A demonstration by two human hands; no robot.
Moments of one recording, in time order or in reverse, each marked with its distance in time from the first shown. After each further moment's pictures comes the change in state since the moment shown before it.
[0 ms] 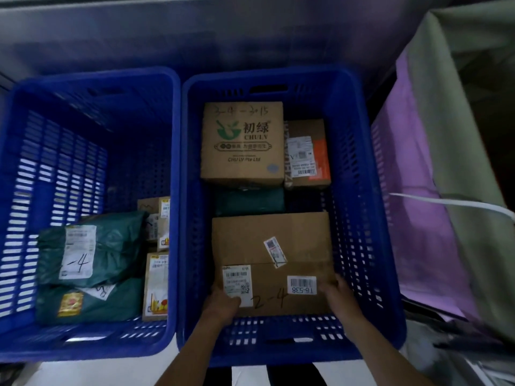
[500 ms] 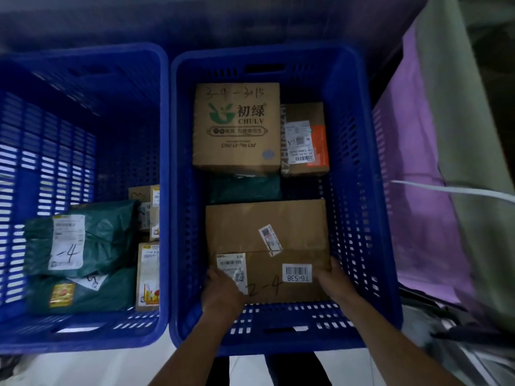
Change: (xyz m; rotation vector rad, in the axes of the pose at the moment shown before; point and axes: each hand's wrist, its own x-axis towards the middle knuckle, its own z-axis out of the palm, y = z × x) left_hand -0.002 0.017 0.022 0.669 0.165 0.043; right_hand 0.021 -0.009 -0.001 -0.182 -0.083 -0.038
